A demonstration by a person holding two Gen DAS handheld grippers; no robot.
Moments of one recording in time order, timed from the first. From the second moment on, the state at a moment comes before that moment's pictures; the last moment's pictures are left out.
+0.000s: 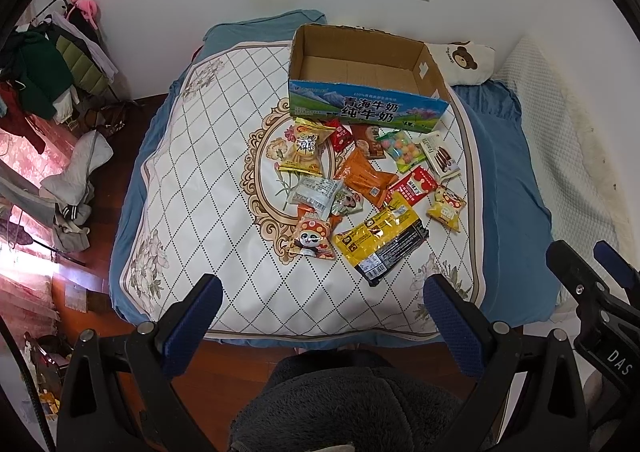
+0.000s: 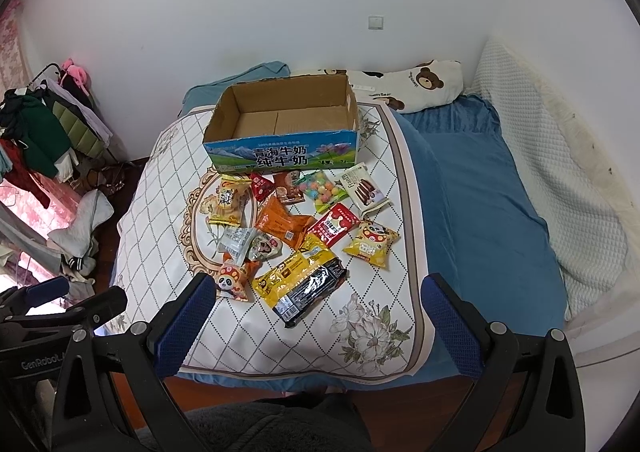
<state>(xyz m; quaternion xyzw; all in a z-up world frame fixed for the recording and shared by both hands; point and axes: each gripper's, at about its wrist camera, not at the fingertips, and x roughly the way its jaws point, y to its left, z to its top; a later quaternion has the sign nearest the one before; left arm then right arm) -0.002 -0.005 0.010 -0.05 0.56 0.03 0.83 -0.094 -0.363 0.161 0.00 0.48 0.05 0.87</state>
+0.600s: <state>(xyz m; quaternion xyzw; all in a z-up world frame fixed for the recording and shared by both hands) 0.005 -0.006 0.020 -0.05 0.55 0.03 0.83 -0.086 -0.364 0.158 0.02 0.49 0.05 0.87</state>
